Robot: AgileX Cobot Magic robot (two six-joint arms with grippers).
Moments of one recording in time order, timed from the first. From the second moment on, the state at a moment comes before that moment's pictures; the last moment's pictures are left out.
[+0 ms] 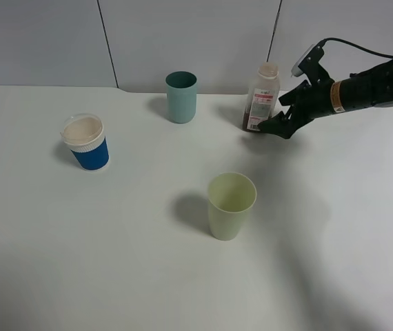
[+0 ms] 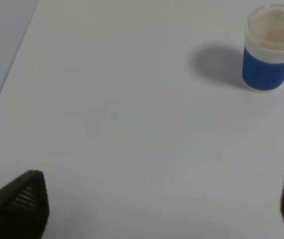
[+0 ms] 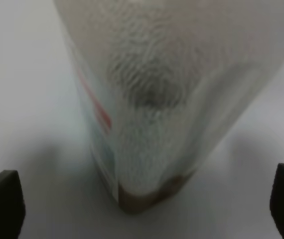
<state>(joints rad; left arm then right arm) 0.04 0.00 -0.51 0.08 1.05 0.02 -0.04 2.15 -1.25 -1.64 -0.72 0.84</state>
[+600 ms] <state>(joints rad) 0.04 0.00 -0.51 0.08 1.05 0.02 -0.05 2.21 -1.32 -1.48 -0.88 0.73</state>
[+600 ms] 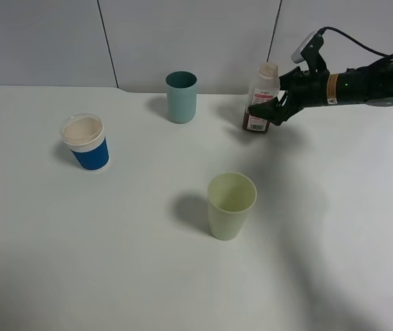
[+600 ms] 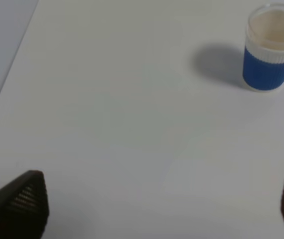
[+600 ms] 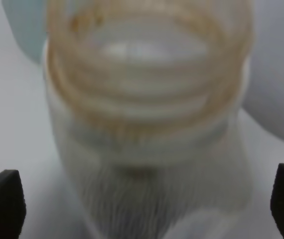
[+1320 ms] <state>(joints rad) 0.04 0.00 -0.51 0.08 1.05 0.02 -0.05 2.24 -1.33 -1.45 -0.94 0.72</state>
